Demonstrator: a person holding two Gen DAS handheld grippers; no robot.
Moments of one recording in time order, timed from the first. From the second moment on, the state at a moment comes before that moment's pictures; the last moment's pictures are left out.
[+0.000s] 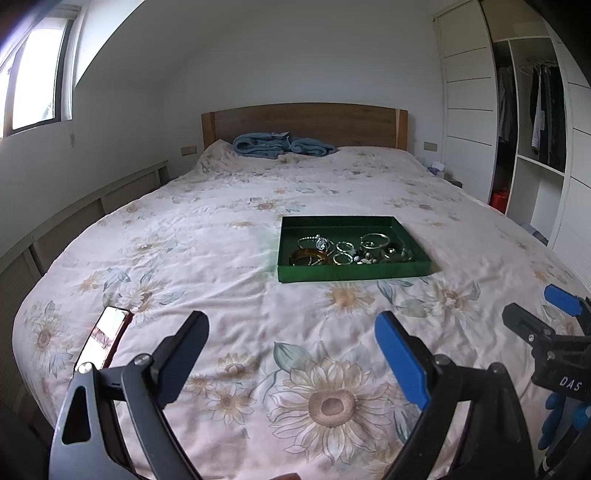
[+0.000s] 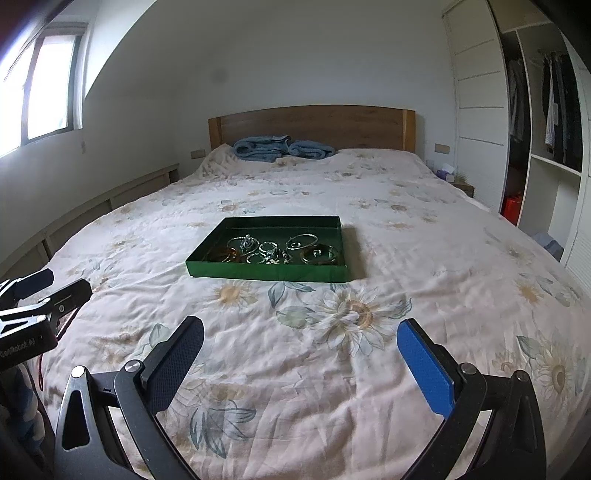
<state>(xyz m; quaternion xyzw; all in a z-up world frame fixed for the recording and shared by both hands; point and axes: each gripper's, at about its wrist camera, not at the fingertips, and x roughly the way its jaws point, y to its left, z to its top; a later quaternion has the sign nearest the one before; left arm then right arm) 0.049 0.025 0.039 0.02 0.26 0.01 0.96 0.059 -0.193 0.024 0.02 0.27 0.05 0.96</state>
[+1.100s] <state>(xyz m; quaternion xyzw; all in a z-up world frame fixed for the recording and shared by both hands) 0.075 0.015 0.007 0.03 0.30 0.01 0.95 0.087 -0.200 -0.010 0.04 0.30 0.06 0.95</state>
